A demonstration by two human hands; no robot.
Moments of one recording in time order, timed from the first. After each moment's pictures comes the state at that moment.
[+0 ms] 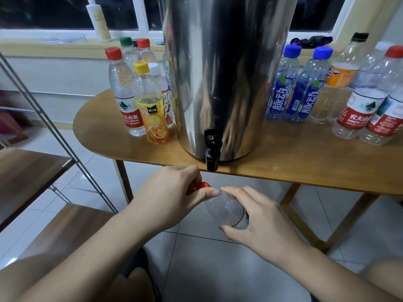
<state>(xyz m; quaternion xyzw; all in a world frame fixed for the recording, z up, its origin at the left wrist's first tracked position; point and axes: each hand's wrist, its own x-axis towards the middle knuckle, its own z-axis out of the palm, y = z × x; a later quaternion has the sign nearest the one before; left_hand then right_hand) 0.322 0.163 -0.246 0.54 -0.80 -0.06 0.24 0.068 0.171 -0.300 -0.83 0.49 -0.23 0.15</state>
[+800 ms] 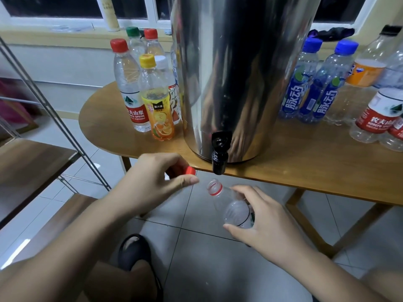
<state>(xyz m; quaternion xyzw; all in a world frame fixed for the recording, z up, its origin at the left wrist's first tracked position) 0.365 0.142 -0.238 0.55 -0.76 -0.17 0.30 0.067 0.156 -0.300 -0.81 0.51 -0.22 0.20</state>
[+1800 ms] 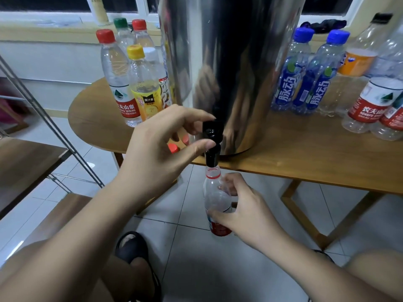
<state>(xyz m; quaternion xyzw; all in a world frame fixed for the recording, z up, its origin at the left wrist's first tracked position) 0.320 0.146 -0.194 0.44 -0.77 -0.06 0.46 0.096 0.147 -0.323 -0.70 0.54 -0.29 0.35</state>
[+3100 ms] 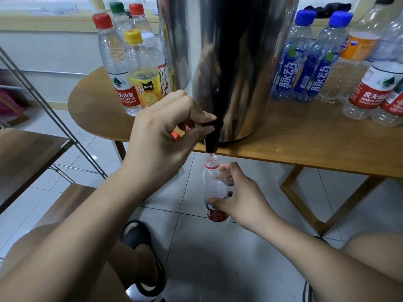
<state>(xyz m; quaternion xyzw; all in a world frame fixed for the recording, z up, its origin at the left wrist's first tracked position) 0.311 0.152 -0.195 0.42 -0.77 -0.01 0.47 0.101 0.144 -0.331 -0.71 0.55 -0.25 0.36</state>
